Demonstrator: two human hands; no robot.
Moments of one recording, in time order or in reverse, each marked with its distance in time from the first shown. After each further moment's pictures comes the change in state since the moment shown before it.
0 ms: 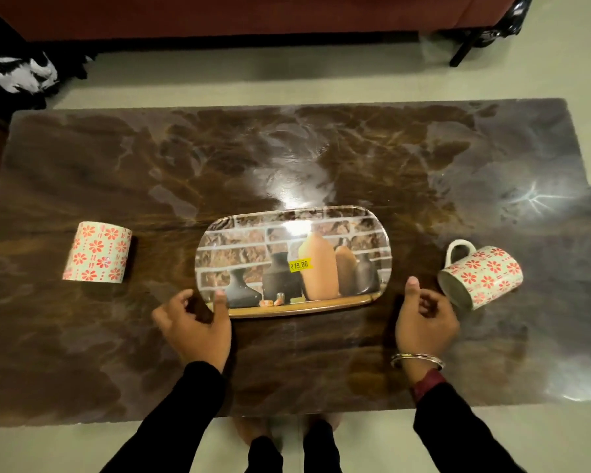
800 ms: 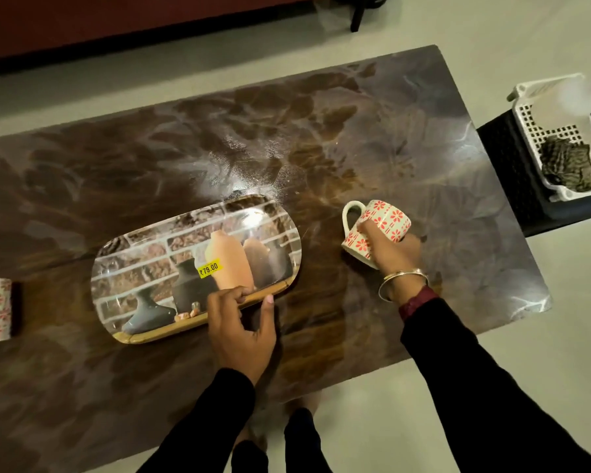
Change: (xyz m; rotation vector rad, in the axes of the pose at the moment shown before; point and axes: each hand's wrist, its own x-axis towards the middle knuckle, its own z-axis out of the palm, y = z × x) left_hand -0.134 0.059 0.088 -0.089 -0.310 0.692; right_hand 0.120 -0.025 -0.050 0.092 -0.186 0.354
